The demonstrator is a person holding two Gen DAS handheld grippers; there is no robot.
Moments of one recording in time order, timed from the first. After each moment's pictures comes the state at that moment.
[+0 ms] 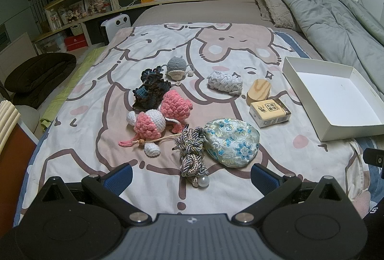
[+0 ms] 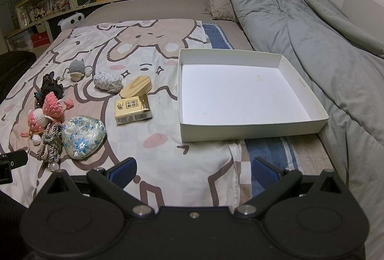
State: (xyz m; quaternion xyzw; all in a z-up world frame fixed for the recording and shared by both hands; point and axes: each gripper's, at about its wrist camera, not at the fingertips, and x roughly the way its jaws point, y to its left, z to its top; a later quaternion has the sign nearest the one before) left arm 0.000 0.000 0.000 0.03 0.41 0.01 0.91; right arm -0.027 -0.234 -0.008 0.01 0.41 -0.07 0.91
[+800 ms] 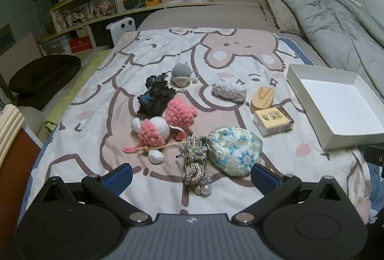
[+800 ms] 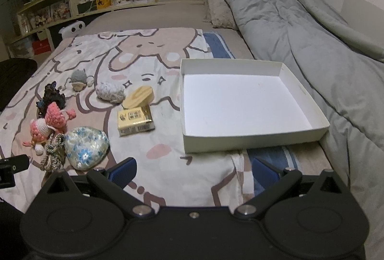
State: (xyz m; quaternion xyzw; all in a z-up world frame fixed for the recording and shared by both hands) left arm 0.007 -0.001 0.008 0.03 0.40 0.03 0.91; right arm -0.020 -0.231 -0.002 0.01 0.38 -0.07 0.92
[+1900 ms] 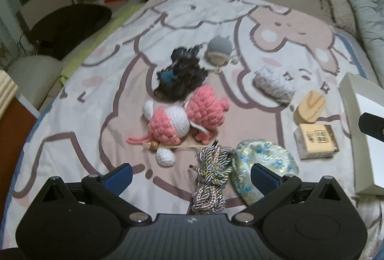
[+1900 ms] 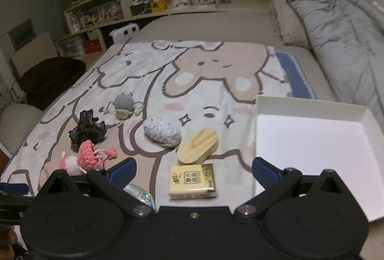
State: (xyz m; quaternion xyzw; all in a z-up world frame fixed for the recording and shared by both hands) left arm 0.097 0.015 -0.025 -0.04 0.50 0.13 0.86; right arm 0.117 -0.201 -0.008 0.02 0.38 0.10 0.92
